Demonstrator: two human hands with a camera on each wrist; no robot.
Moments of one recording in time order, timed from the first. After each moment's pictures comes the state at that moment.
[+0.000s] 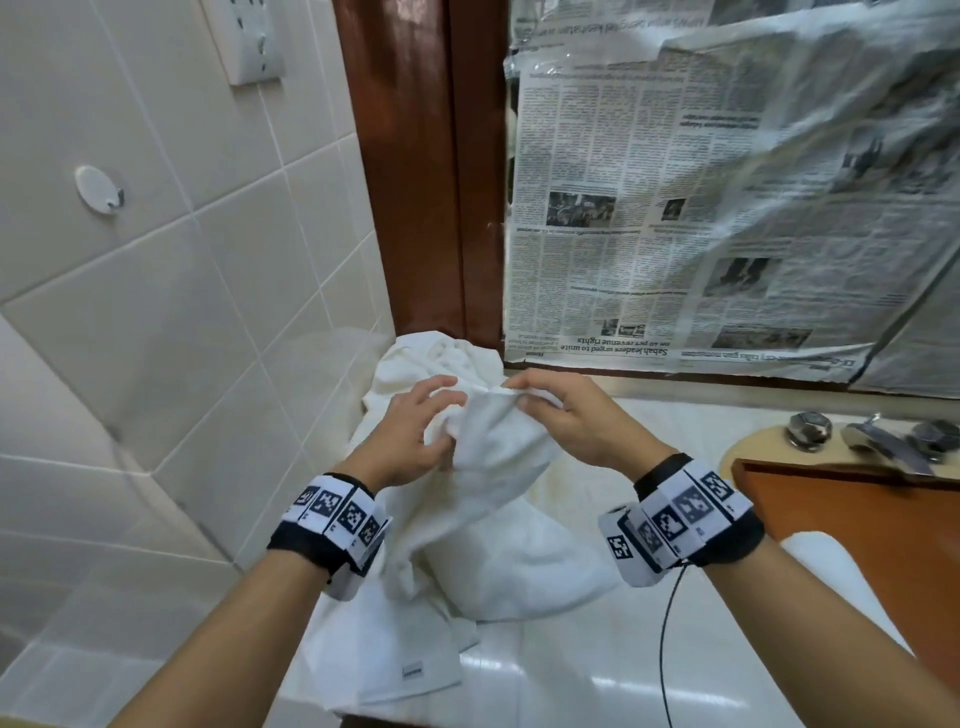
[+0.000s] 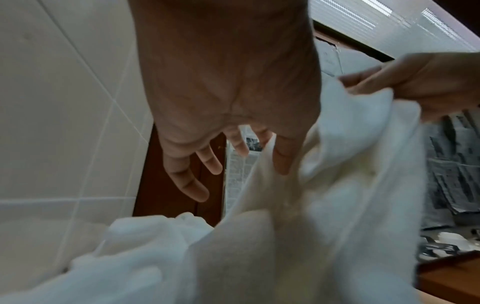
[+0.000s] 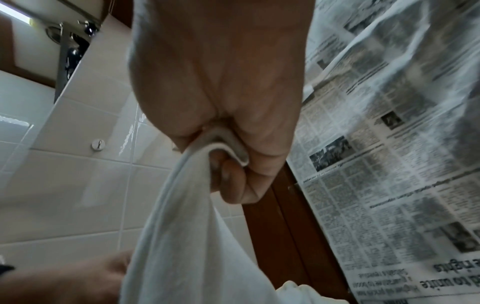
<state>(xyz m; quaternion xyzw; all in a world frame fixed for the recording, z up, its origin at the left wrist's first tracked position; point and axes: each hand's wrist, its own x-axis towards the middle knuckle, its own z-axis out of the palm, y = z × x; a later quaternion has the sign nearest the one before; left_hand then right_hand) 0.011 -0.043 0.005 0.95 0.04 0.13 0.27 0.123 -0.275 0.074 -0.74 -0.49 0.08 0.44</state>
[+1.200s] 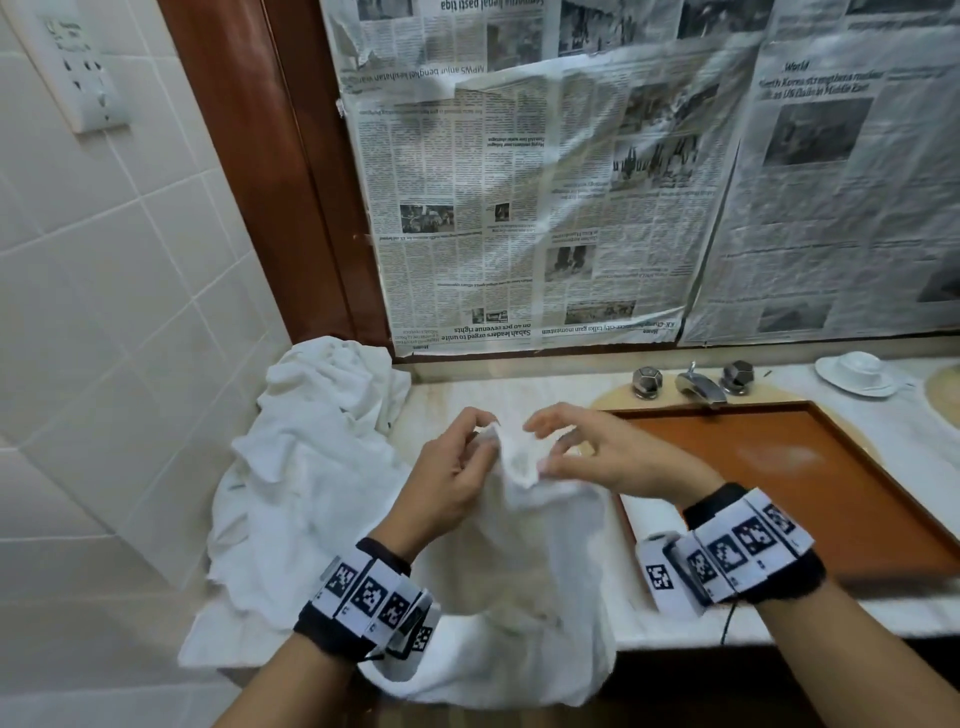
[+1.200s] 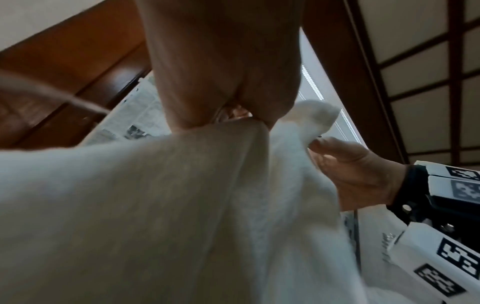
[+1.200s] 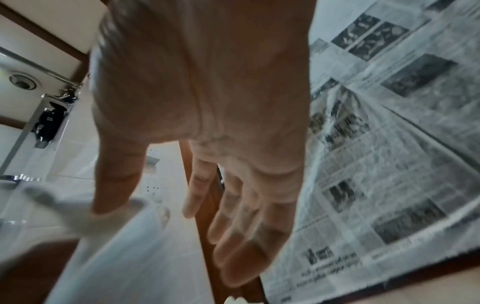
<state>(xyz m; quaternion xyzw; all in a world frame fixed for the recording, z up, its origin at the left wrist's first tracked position) -0.019 -0.328 0.037 0.85 -0.03 0.20 0.48 0.083 -0.539 0.080 -0.78 -0.41 0.22 0.42</state>
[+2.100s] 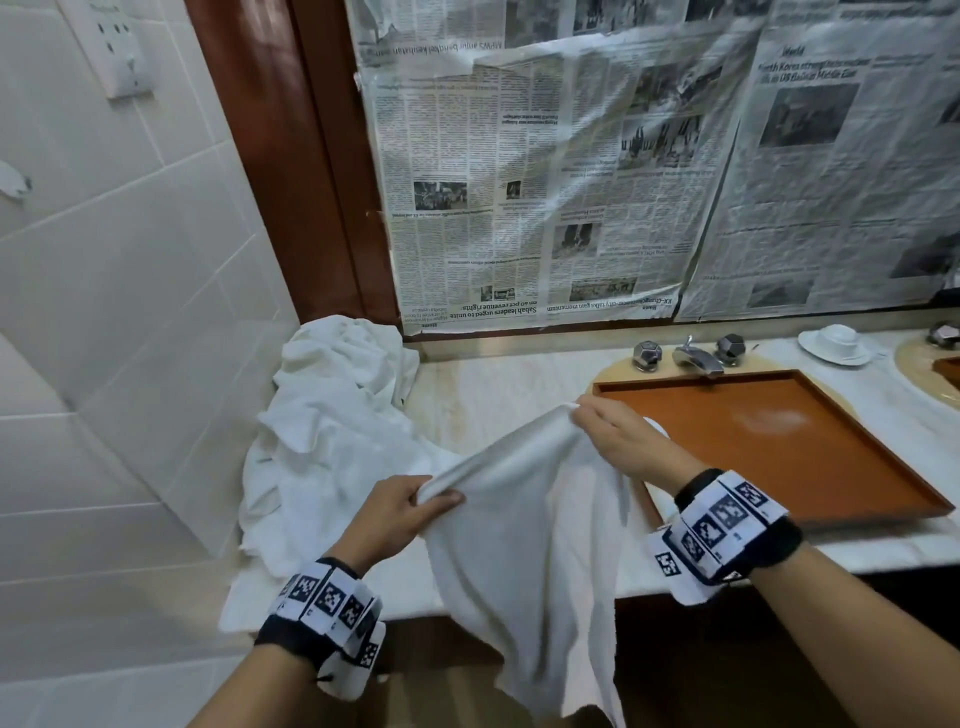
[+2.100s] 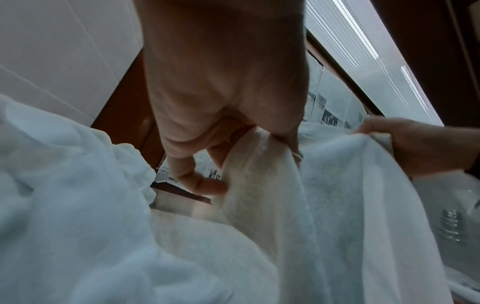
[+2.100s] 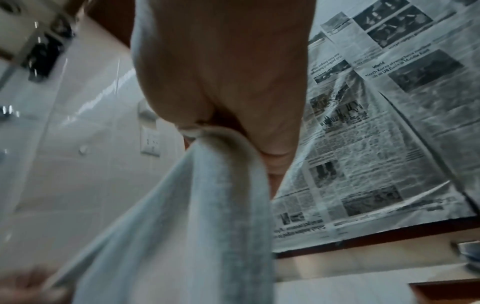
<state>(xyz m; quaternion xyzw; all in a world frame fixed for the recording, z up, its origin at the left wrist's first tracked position) -0.094 -0.229 -0.036 0.90 0.05 0.04 0.44 0.041 -0.504 0.053 -0.86 -0.29 0.10 0.40</state>
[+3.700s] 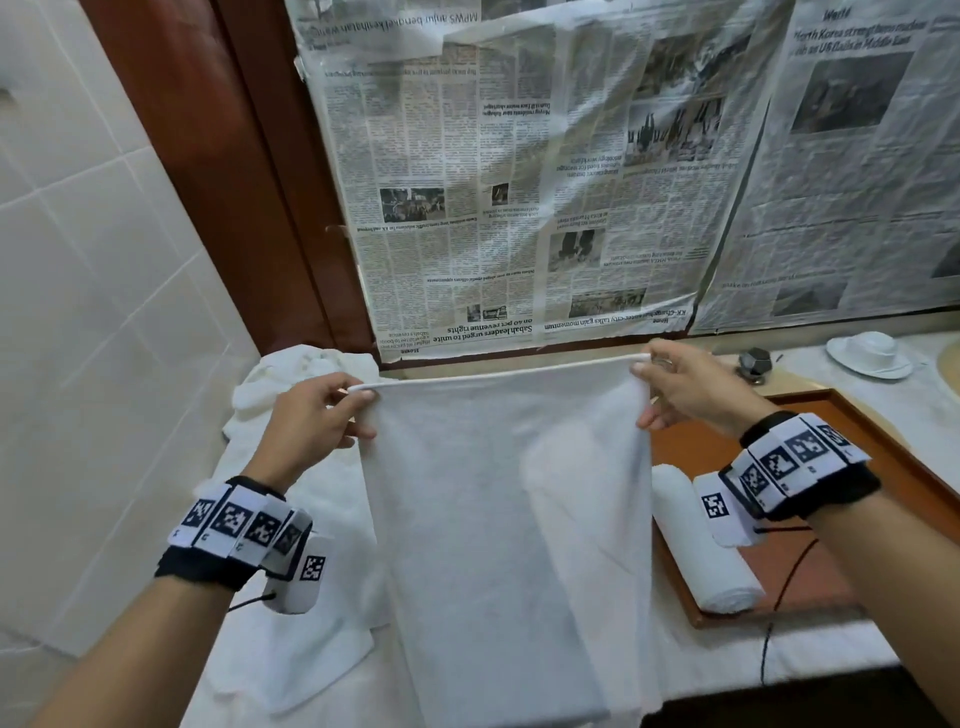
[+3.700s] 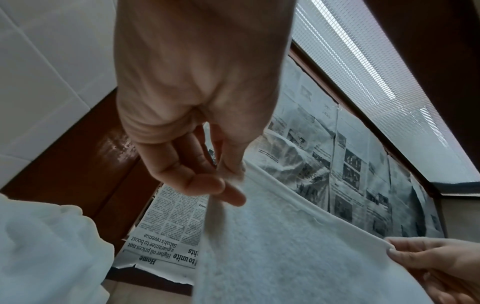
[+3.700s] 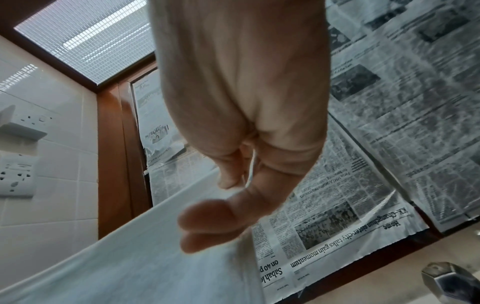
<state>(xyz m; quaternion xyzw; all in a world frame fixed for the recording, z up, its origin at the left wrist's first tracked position) 0.052 -0.142 0.058 0.85 0.16 0.15 0.48 0.215 -0.531 0.069 -0.83 -0.14 0.15 0.52</state>
